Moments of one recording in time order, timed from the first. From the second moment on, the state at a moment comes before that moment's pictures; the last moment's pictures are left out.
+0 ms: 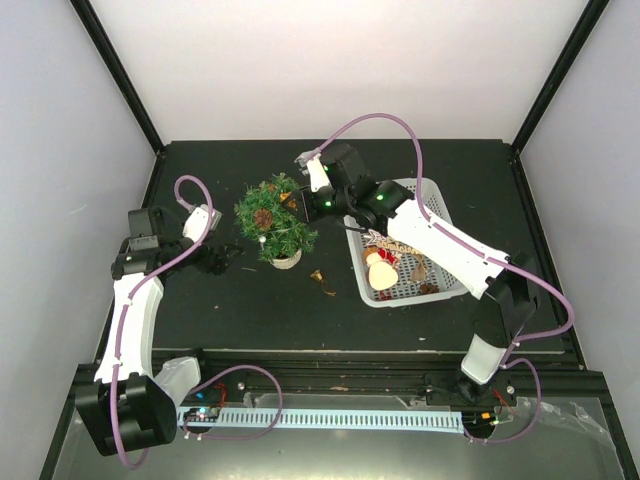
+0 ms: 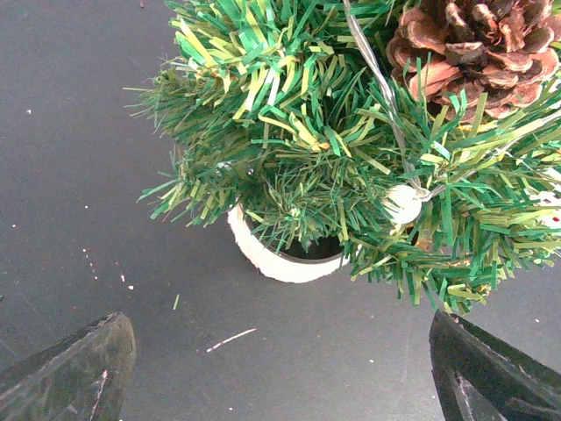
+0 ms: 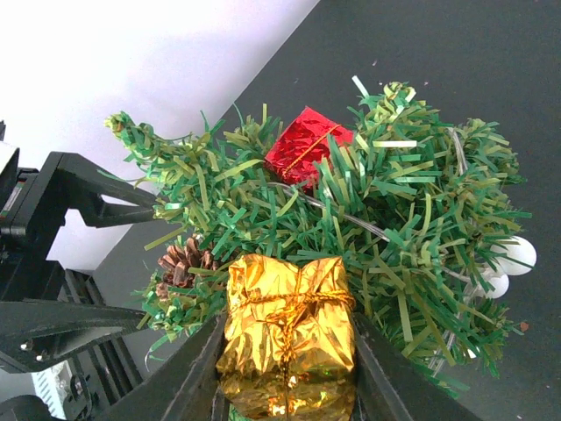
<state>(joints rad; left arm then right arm) 0.21 1.00 0.85 -0.71 0.75 0.47 0.80 1.73 1.65 -0.50 -0.28 0.38</state>
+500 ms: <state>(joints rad) 0.22 1.00 0.85 -0.71 0.75 0.47 0.80 1.76 1.69 -0.50 -0.27 0.38</state>
